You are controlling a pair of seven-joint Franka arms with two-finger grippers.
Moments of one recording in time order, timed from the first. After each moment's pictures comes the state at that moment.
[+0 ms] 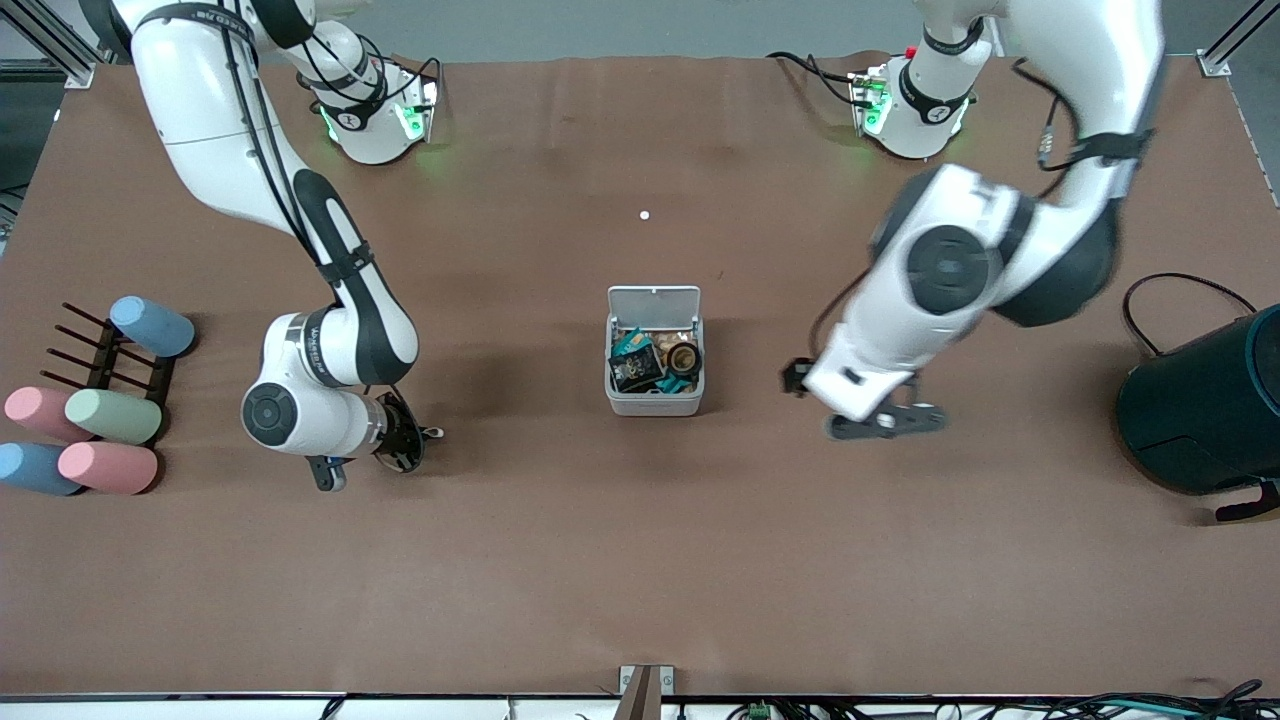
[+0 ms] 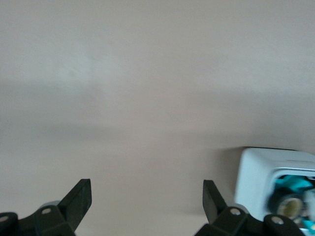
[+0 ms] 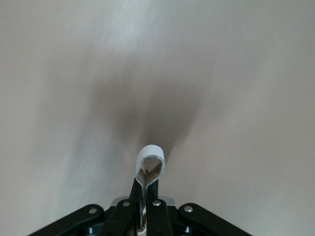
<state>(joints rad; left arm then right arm) -0.04 0.41 -0.39 -1.49 0.16 1.85 -0.48 0.29 0.67 -0.05 -1.64 0.25 2.17 1.28</state>
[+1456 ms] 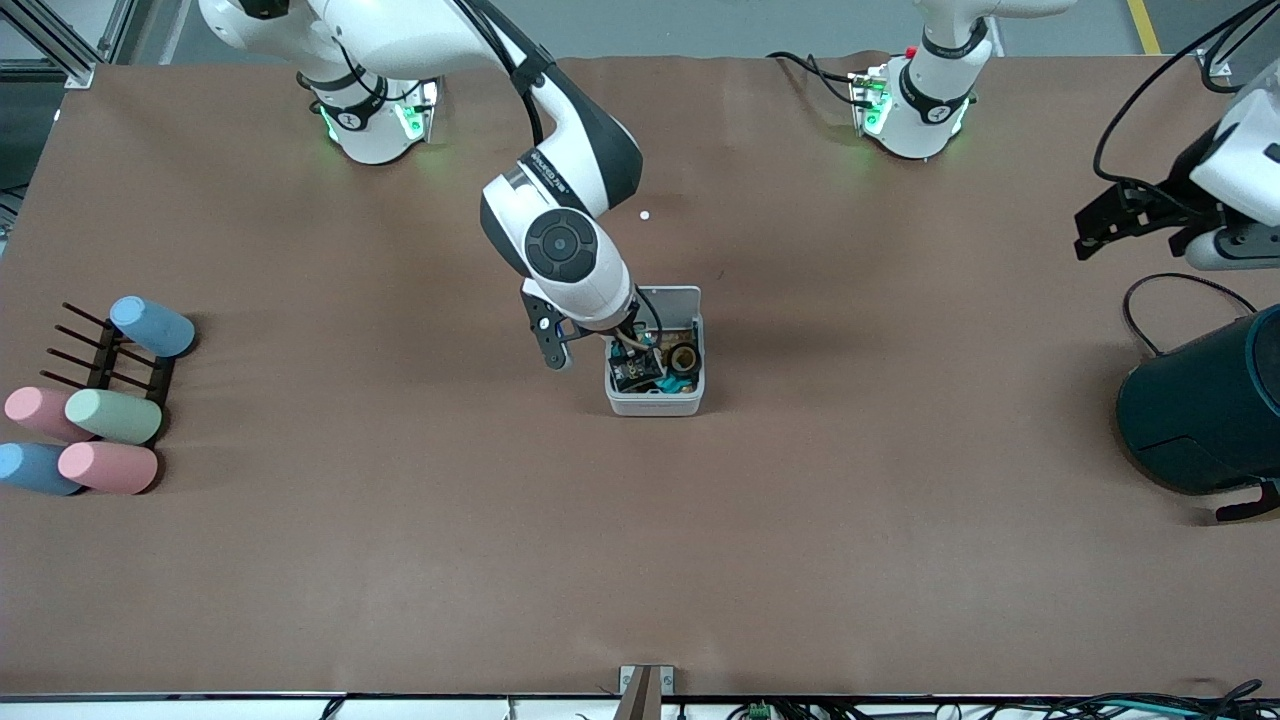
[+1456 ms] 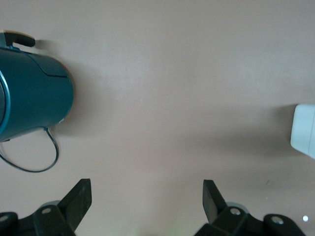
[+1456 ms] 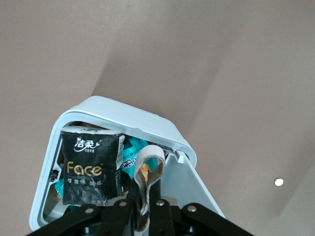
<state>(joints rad) -0.11 -0.04 0.02 -1.58 0.03 1.56 -0.10 0.74 0.60 -0.04 -1.42 0.25 1.97 1.81</state>
